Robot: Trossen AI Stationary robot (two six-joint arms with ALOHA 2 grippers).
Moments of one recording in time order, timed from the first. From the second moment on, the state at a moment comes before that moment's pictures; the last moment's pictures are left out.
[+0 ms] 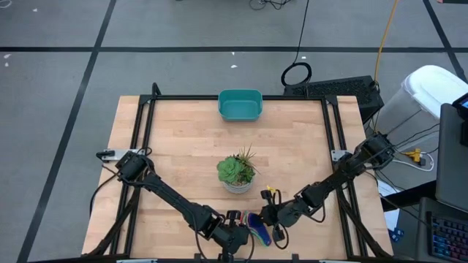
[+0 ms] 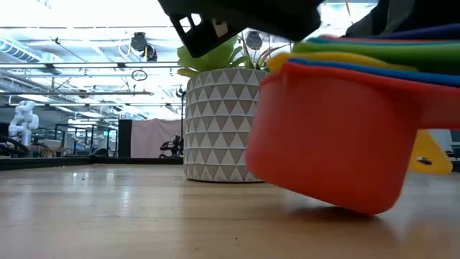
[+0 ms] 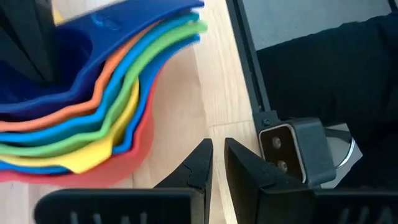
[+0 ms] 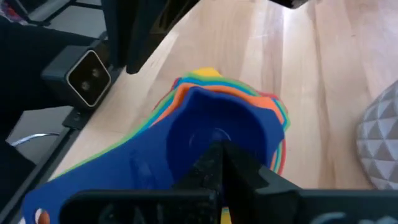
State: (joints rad) left arm -0.59 2.16 1.68 -0.43 -0.06 -0.42; right arm 0.62 1.71 0.79 0.31 0.26 0.26
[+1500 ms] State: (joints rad) left arm -0.62 2.16 1.68 -0.43 -0.07 -0.39; right arm 0.64 1.59 0.89 -0.01 0.36 0.22
